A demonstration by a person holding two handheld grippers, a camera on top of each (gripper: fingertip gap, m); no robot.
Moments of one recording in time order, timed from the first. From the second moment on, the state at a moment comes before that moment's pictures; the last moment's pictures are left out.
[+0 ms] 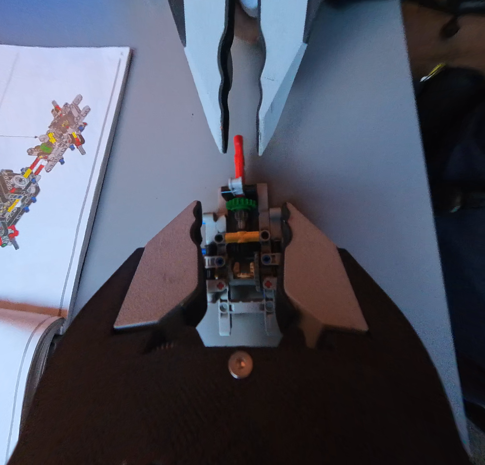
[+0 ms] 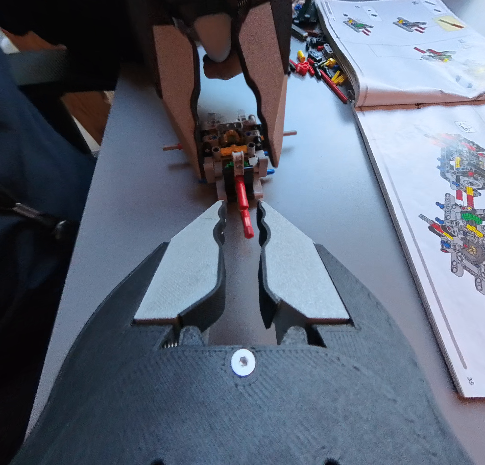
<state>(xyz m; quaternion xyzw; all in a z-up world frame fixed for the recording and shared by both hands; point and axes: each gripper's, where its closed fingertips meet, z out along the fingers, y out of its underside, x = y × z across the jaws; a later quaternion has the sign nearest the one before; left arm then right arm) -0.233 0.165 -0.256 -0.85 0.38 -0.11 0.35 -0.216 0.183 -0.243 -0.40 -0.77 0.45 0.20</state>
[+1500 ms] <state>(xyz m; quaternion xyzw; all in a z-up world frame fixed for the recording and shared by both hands) -0.233 0.179 -0.247 -0.84 0.35 -0.14 0.38 -0.206 0.230 -0.241 -0.45 -0.74 0.45 0.21</state>
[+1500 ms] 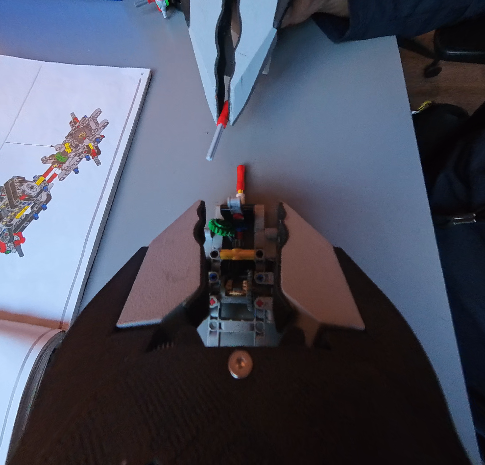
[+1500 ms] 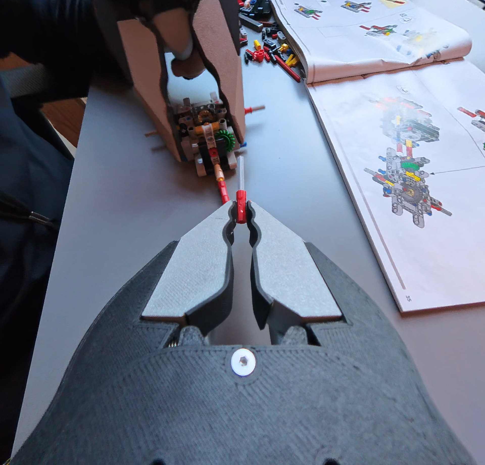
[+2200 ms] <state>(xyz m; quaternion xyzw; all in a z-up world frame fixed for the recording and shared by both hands) -0.277 0.171 -0.227 -0.86 0.30 -0.15 0.37 -0.199 0.243 -0.252 -0.47 -0.75 0.41 0.22</state>
